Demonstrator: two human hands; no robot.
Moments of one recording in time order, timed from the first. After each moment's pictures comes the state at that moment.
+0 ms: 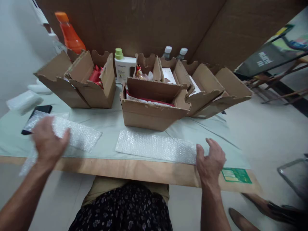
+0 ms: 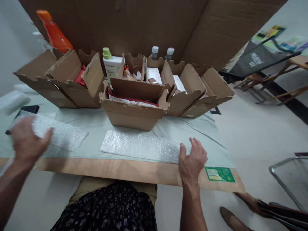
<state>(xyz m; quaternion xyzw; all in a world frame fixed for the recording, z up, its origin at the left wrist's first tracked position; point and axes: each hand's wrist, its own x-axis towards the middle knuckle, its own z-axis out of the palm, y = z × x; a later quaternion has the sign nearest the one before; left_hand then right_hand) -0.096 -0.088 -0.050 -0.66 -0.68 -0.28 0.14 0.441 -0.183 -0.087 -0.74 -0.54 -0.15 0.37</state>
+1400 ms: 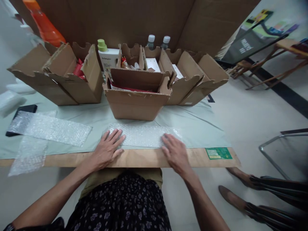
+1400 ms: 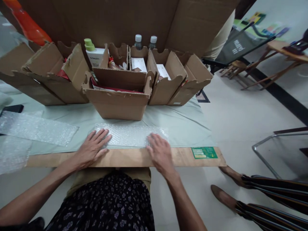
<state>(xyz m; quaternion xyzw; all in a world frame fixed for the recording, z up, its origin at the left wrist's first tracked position) 0.057 -0.137 -0.113 -0.93 -0.36 -0.08 -0.01 0.395 -0.229 -0.104 -0.66 -0.74 -0.03 0.15</state>
